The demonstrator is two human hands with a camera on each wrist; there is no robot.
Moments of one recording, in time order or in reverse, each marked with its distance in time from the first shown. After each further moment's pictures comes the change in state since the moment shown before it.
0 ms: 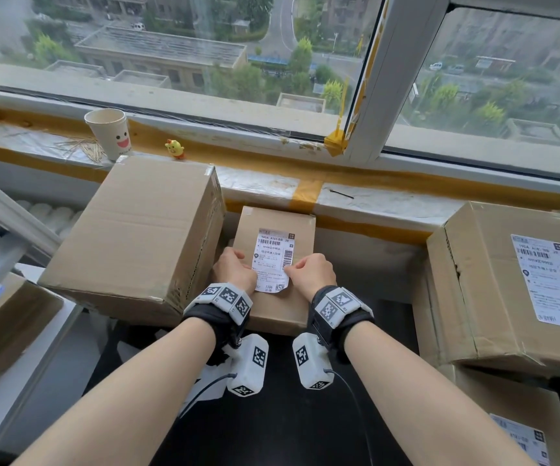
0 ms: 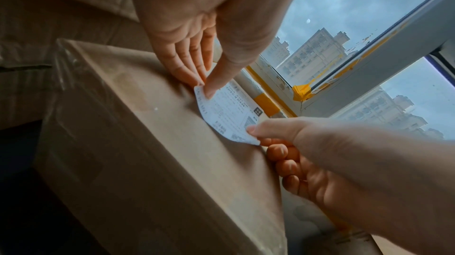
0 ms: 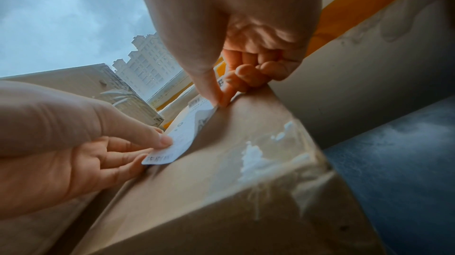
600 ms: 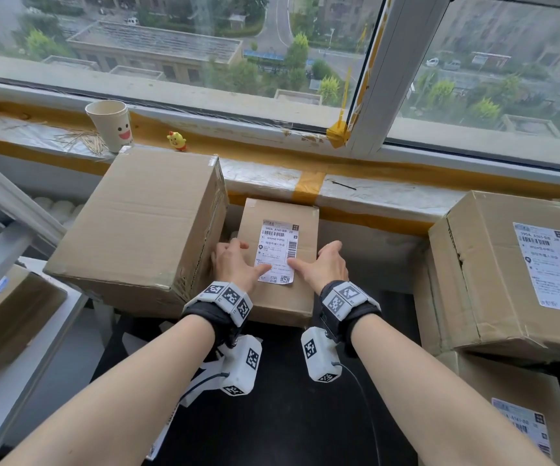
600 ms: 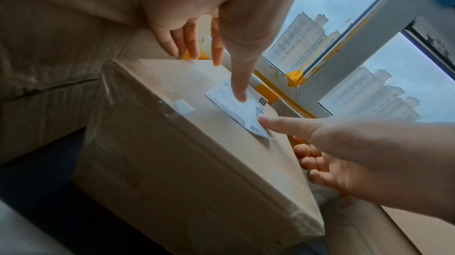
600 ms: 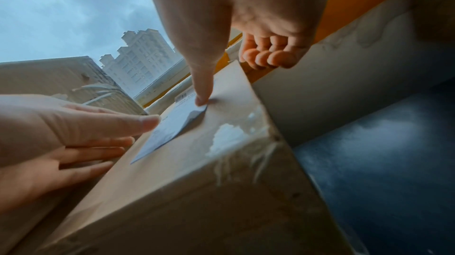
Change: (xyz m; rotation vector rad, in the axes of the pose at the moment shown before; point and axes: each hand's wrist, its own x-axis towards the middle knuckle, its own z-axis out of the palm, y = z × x) left_hand -0.008 -0.013 -0.007 0.140 0.014 0.193; right_hand -0.003 0.014 0.000 0.024 0.154 0.017
